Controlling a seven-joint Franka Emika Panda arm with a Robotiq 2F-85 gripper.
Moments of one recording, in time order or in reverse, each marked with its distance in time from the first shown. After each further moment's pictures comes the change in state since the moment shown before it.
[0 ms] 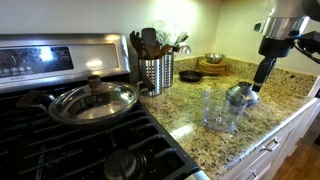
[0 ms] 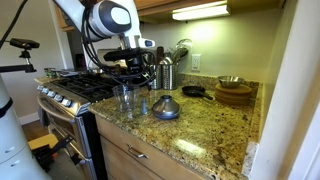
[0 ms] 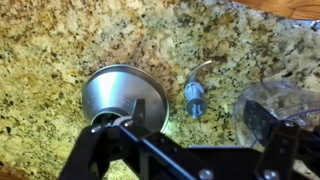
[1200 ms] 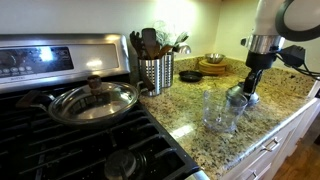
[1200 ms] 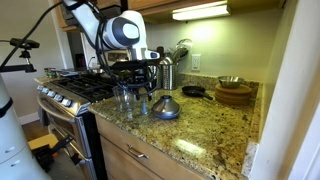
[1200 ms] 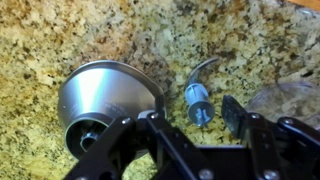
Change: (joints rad) arm 0.001 0.193 0.005 0.082 0.005 0.049 -0.001
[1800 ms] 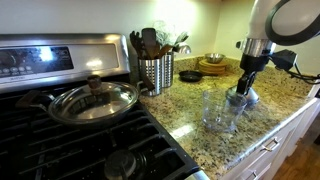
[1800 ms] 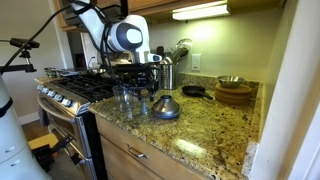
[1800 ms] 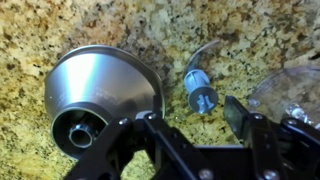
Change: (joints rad) arm 0.000 0.067 0.002 0.038 0.044 0.048 -0.015
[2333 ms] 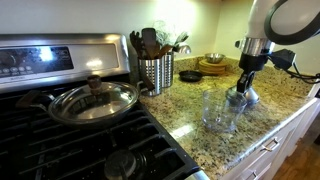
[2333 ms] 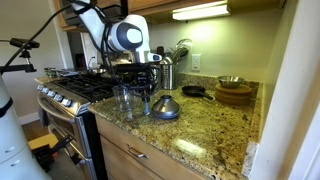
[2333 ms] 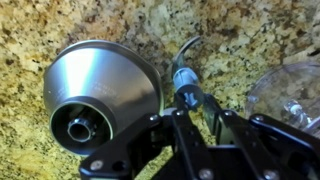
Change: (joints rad) arm 0.000 0.002 0.005 0.007 0.001 0.000 0.000
